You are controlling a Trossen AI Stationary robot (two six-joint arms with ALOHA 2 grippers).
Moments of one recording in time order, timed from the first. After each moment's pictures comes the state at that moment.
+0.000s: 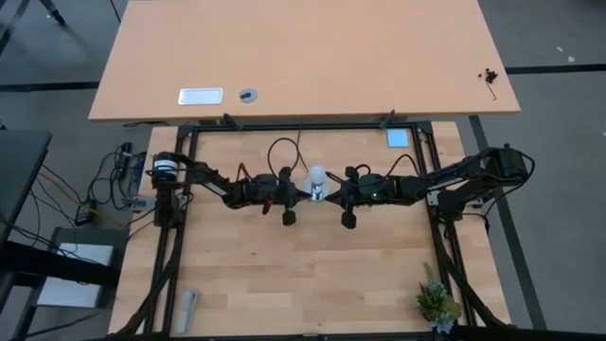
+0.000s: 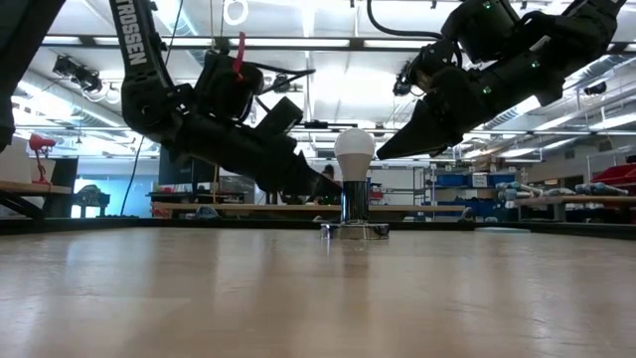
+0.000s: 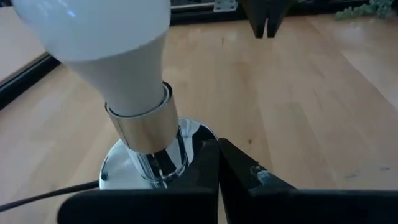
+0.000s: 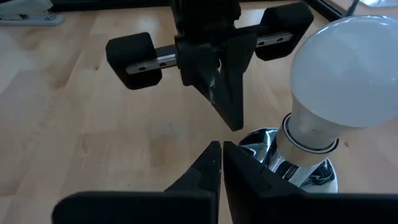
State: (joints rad) left arm 0.14 1.90 0.65 0.95 0.00 0.10; right arm -0.03 1.42 0.53 0.42 0.10 0.06
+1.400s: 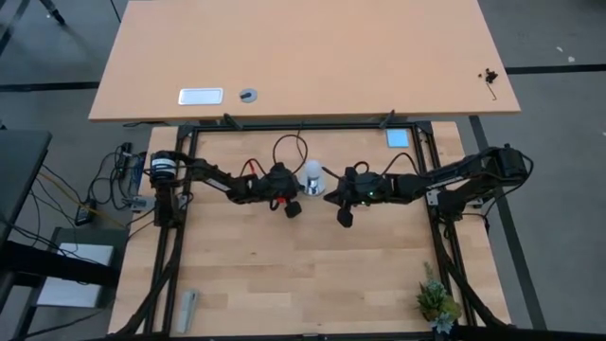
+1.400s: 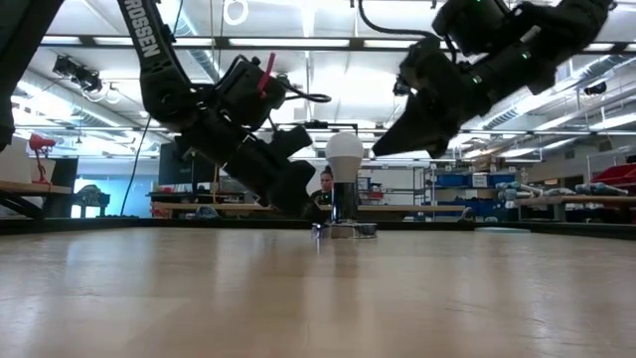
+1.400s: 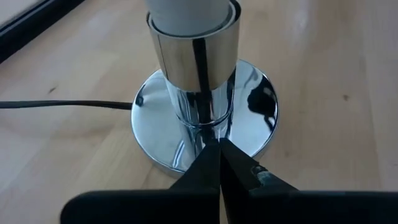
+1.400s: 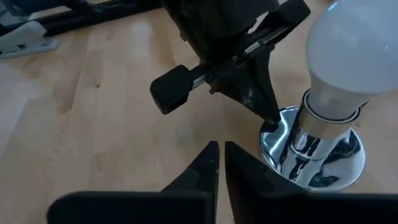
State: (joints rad) left arm 0.16 1.89 0.74 0.58 -0.21 -0.06; right arm -0.04 1.42 0.59 0.32 0.10 0.23
